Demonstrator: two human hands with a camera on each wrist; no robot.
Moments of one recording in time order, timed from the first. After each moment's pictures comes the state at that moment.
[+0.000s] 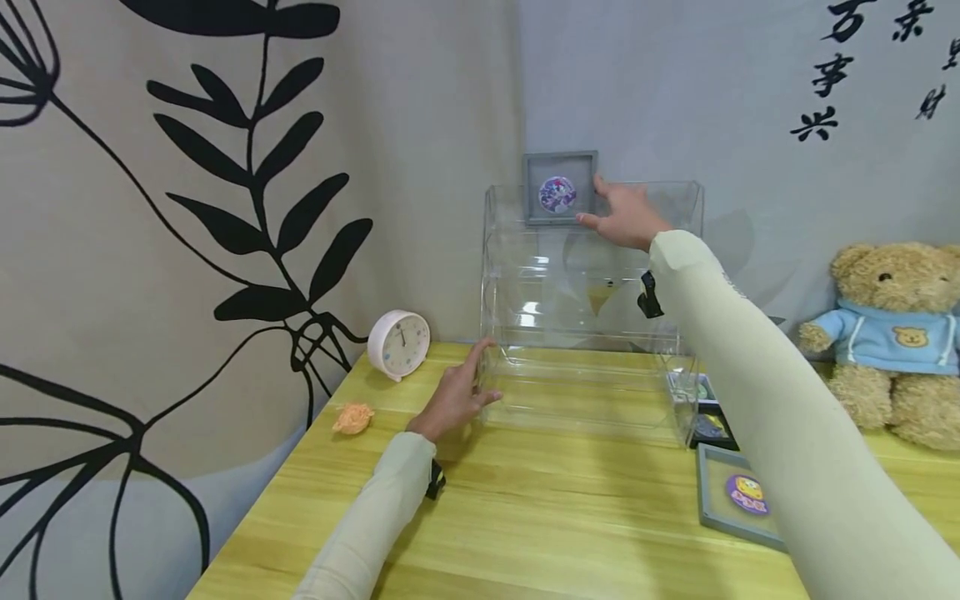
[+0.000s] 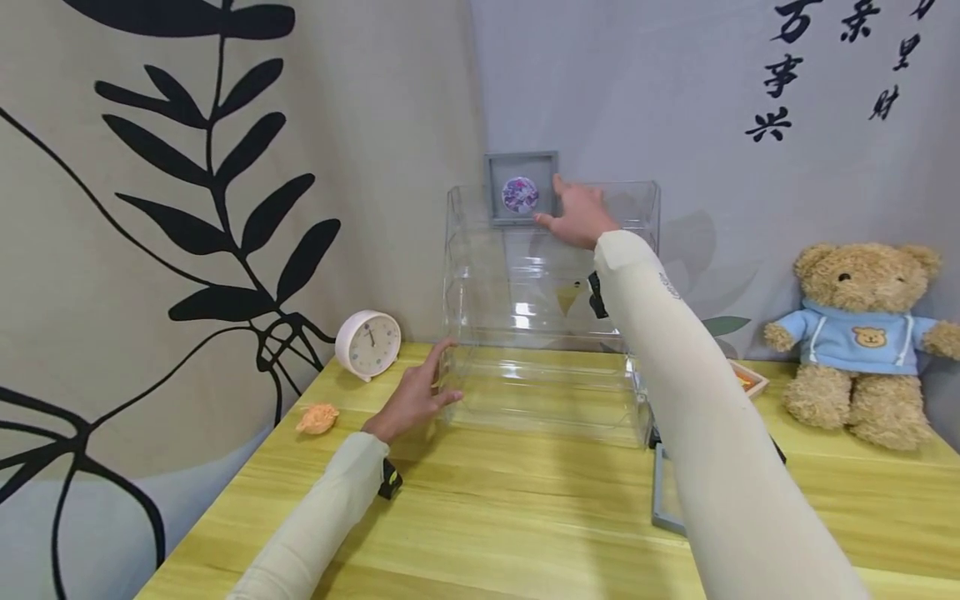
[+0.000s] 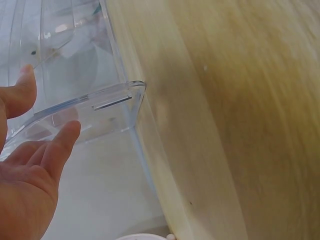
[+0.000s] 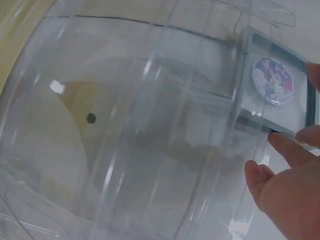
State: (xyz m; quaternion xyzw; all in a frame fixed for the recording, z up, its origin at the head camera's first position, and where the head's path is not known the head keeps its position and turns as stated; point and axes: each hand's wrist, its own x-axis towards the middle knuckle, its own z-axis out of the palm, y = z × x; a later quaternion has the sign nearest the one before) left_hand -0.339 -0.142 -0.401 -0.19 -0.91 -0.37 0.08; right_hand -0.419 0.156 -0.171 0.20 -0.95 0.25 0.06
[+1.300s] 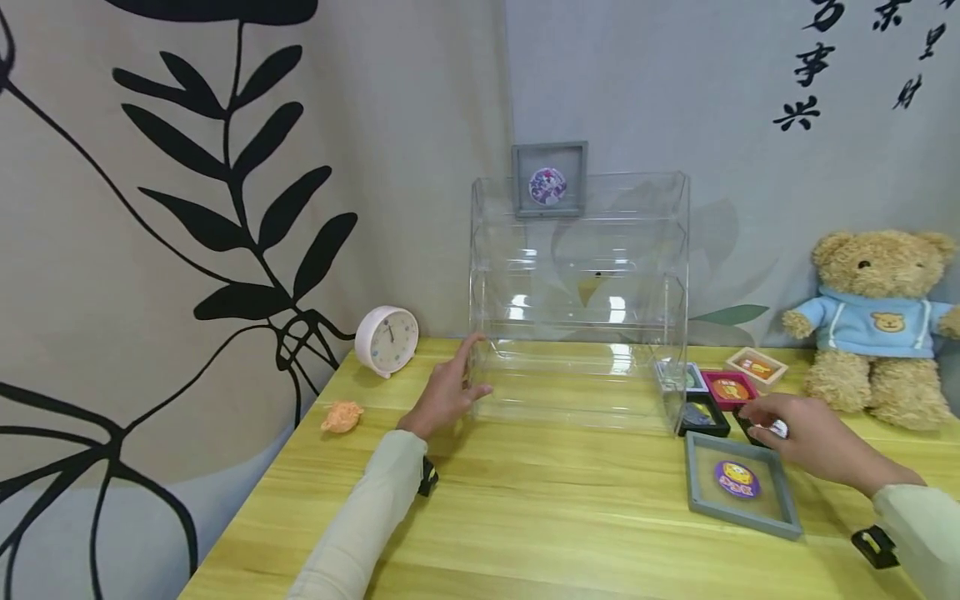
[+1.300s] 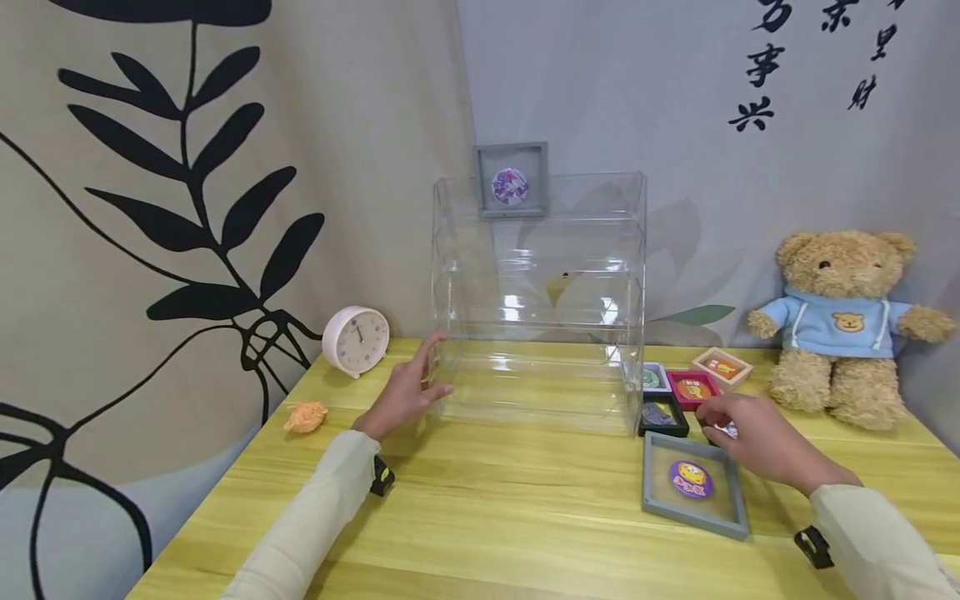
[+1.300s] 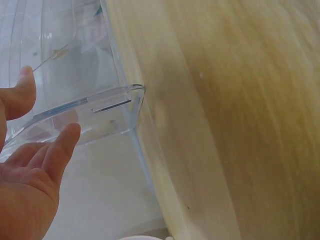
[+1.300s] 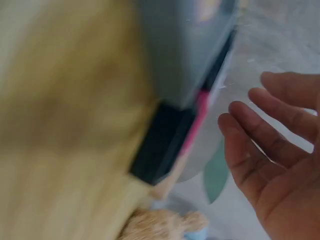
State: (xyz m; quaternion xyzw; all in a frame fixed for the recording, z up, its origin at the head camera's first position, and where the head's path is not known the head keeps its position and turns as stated) left_hand -0.337 -0.138 -0.401 -0.18 -0.91 -0.38 0.07; right_hand -0.251 0.347 -0.386 0.21 -0.96 0.12 0.11
